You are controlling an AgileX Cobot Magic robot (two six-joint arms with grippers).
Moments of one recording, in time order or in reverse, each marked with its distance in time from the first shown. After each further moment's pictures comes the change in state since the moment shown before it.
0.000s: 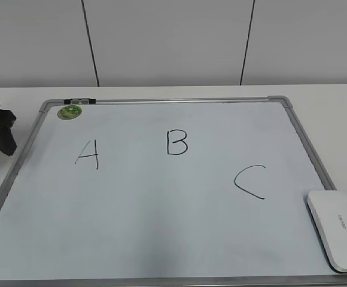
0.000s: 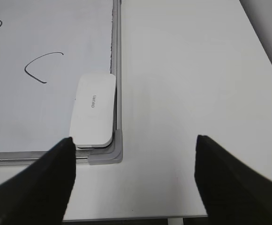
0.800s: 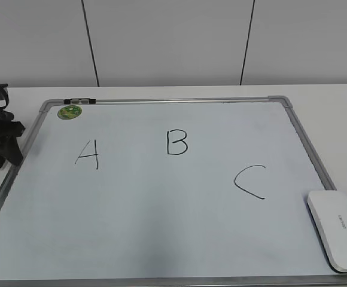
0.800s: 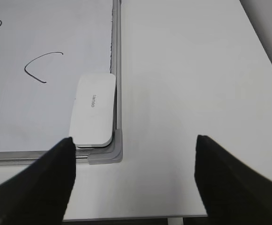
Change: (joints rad) left arm 0.058 0.240 -0.159 -0.076 0.044 0.061; right arm 0.000 0.000 0.000 0.000 0.002 0.000
